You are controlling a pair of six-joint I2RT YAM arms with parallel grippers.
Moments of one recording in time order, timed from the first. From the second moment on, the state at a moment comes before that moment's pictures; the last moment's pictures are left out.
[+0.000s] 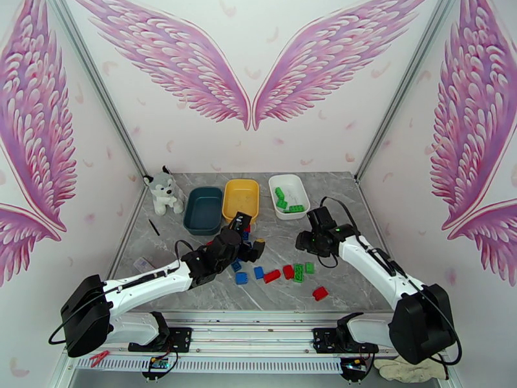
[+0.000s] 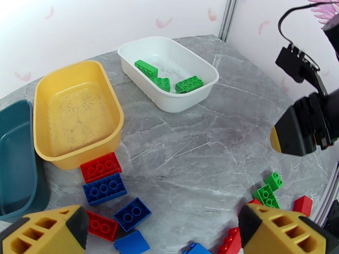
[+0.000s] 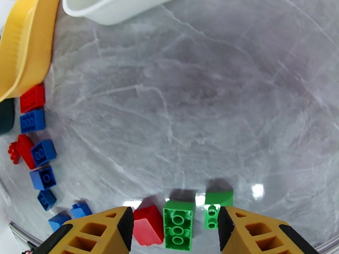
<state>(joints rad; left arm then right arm) -0.94 1.32 0.81 0.02 -0.31 -0.30 0.31 1.31 0.91 -0.77 0.00 0.56</state>
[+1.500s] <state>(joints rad) -0.93 1.31 0.81 0.02 -0.30 -0.31 0.25 1.49 0.76 -0.71 -0.04 0.56</state>
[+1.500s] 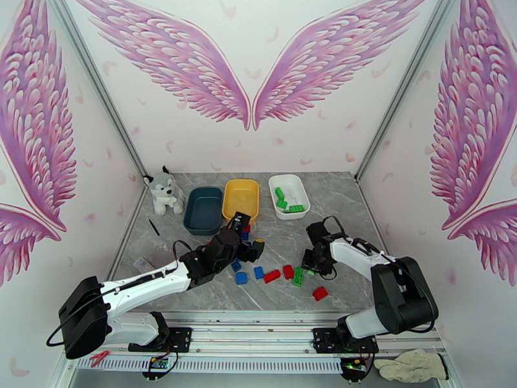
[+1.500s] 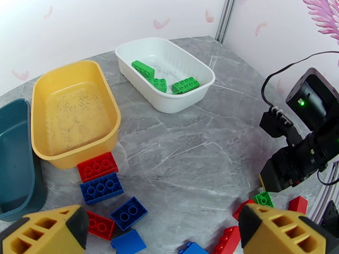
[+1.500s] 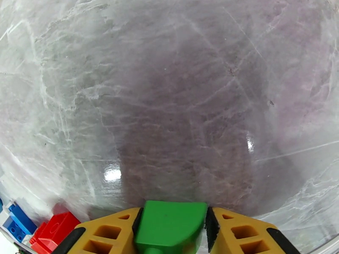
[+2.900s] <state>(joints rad) -0.93 1.37 0.82 0.02 -0.31 -0.27 0.25 2.12 2.01 -0.93 0.08 0.62</state>
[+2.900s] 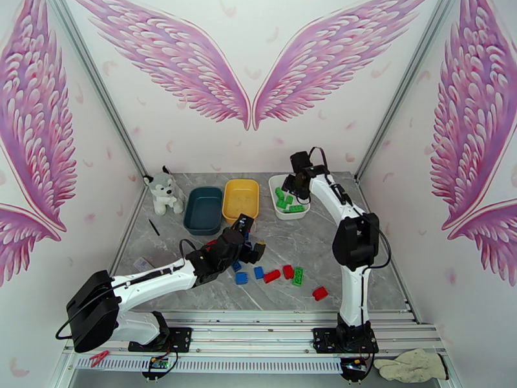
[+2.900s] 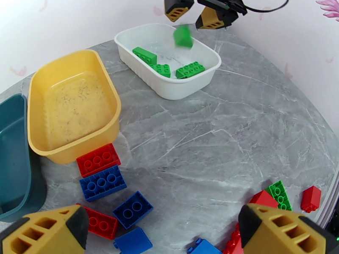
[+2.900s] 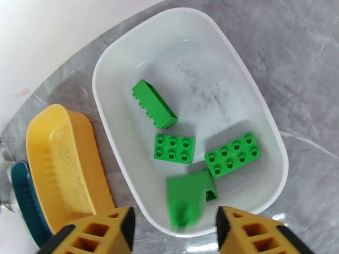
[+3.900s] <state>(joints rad) -0.66 1.35 0.76 0.11 -0.11 -0.44 0.43 1.12 0.81 -0.90 -0.09 0.56</state>
